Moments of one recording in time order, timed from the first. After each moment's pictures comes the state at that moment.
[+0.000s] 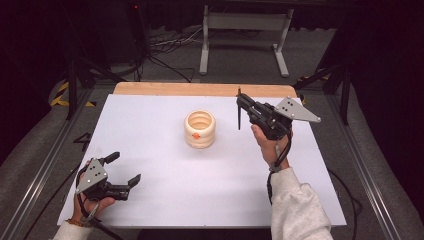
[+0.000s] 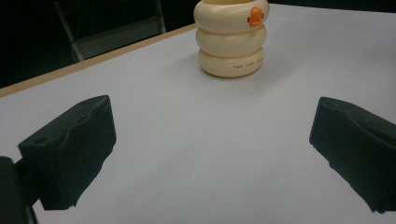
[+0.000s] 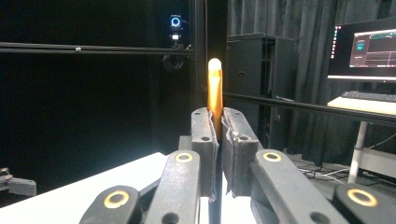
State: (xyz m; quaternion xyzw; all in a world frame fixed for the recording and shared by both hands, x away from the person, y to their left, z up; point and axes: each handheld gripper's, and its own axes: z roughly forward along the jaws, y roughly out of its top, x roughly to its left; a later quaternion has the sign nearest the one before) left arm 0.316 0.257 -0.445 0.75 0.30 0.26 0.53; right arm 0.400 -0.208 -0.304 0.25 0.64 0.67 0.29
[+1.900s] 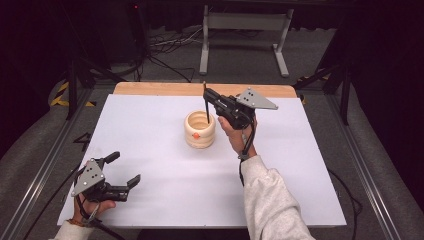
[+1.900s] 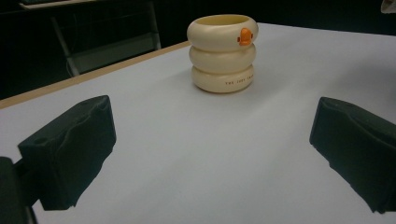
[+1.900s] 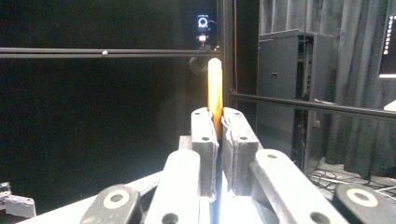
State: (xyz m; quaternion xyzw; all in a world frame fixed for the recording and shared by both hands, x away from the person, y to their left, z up) left arm 0.313 0.258 -0.444 0.73 0.28 0.26 0.56; right arm 0.448 -0.136 -0.324 0.23 0.64 0.69 0.24
